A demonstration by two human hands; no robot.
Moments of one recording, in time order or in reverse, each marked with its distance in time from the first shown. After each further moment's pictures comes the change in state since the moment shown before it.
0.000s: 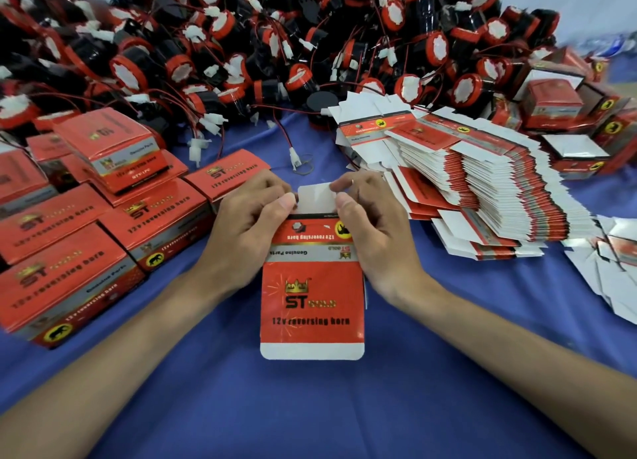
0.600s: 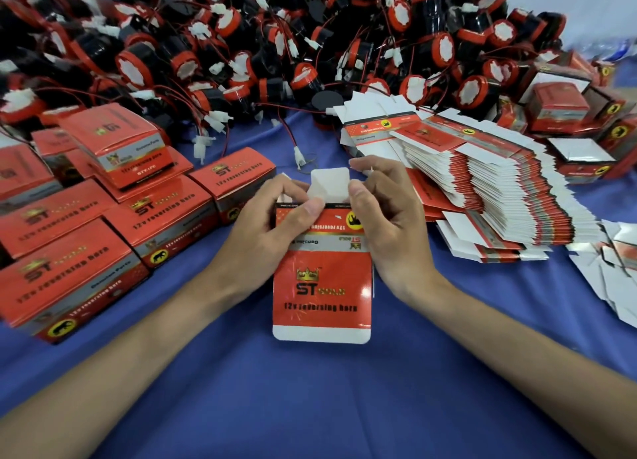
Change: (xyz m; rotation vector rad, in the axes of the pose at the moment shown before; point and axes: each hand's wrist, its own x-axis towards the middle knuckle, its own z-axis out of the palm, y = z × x) left_hand -0.006 0.009 0.006 -0.230 -0.055 -0.250; right_hand 0.005 0.004 -0.004 0.029 0.085 -0.015
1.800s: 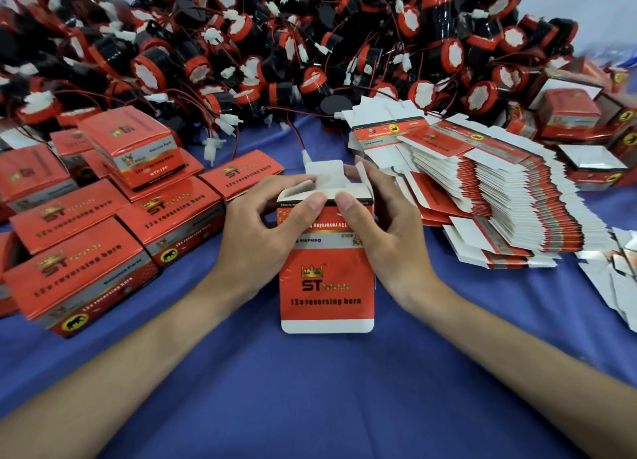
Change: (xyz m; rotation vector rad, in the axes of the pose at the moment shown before) left_hand -0.001 0.004 0.002 0.086 0.228 0.161; right_hand -0.004 -0.003 0.005 0.050 -0.077 0.136
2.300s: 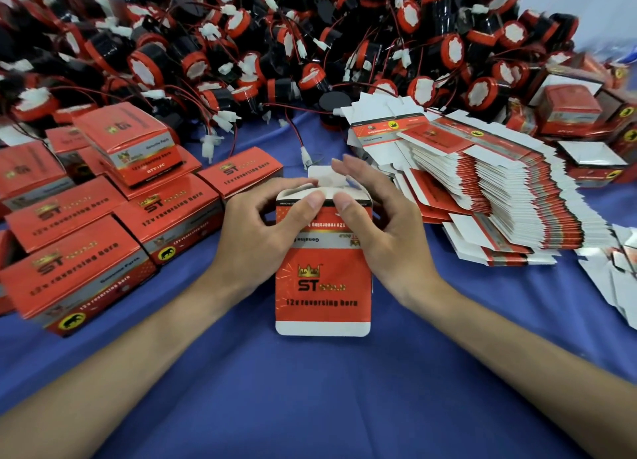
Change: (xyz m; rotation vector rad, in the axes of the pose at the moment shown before) left_hand 0.000 -0.002 0.000 0.011 -0.031 -0.005; right_hand -0.001 0.000 -0.004 0.019 -0.072 -0.084
